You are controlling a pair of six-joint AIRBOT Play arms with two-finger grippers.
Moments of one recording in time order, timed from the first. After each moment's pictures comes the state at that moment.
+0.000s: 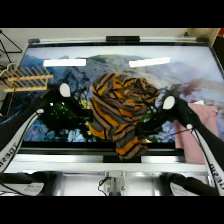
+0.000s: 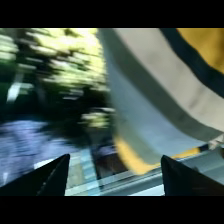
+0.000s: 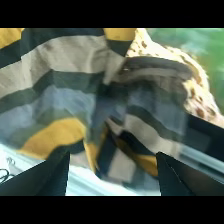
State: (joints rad) left arm -0.41 -1.55 1.25 1.24 -1.32 -1.66; right arm 0.20 -1.32 0.90 -1.10 1.37 1.40
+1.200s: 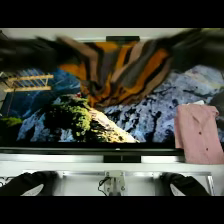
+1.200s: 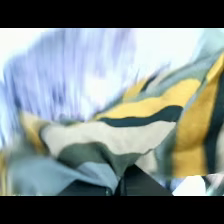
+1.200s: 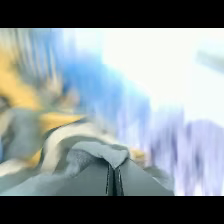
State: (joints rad) left arm -0.49 -1.07 1.85 1.20 -1.17 -1.48; right arm 0.29 -0.92 1.75 -1.19 1.12 1.35
